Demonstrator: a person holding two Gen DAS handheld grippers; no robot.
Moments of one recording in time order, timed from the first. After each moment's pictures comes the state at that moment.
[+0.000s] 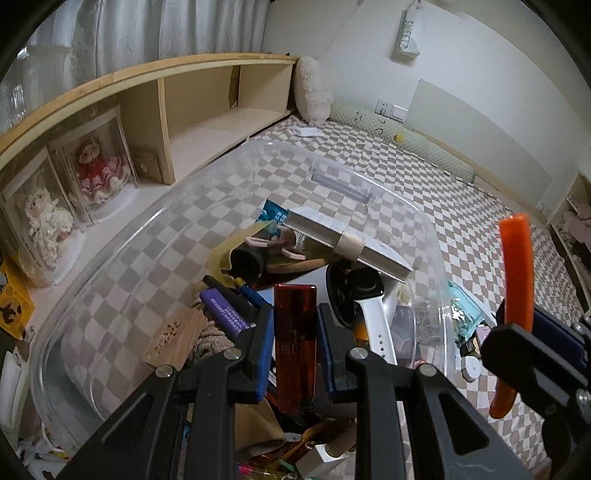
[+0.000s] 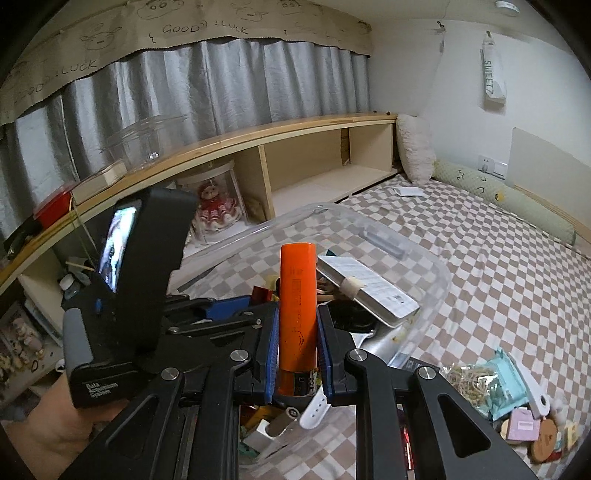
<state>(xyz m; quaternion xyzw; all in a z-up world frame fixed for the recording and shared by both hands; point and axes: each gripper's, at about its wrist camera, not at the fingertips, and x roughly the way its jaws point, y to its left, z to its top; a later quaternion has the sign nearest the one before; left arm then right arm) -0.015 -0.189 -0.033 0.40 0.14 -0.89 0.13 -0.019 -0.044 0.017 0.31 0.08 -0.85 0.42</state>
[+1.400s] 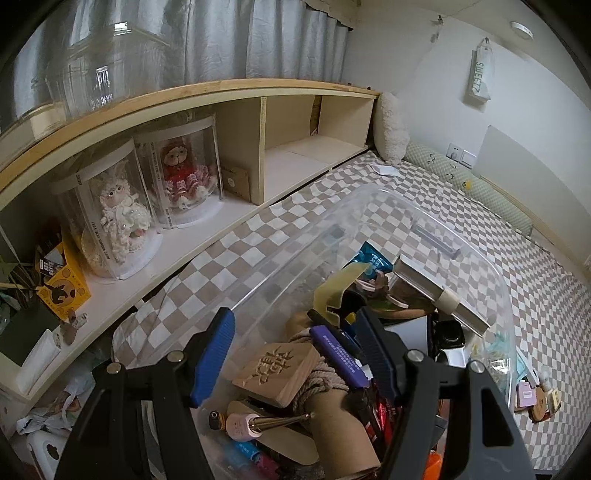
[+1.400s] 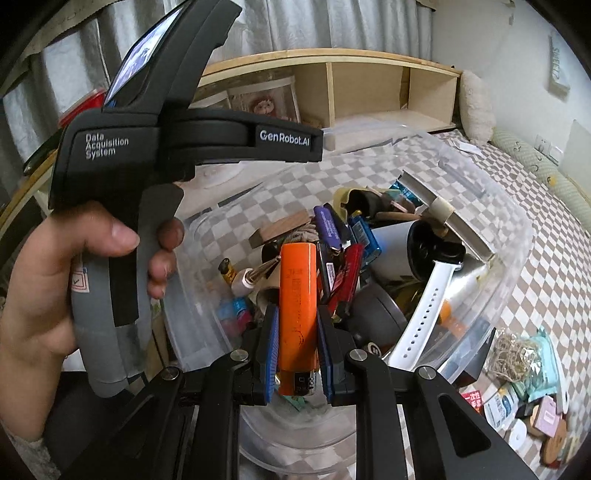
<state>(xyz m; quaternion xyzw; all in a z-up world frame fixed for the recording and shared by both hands) 0.016 -0.242 -0.016 0.34 0.16 -0.89 0.27 0.021 -0.088 -0.044 0.39 0.17 -0.77 0.48</state>
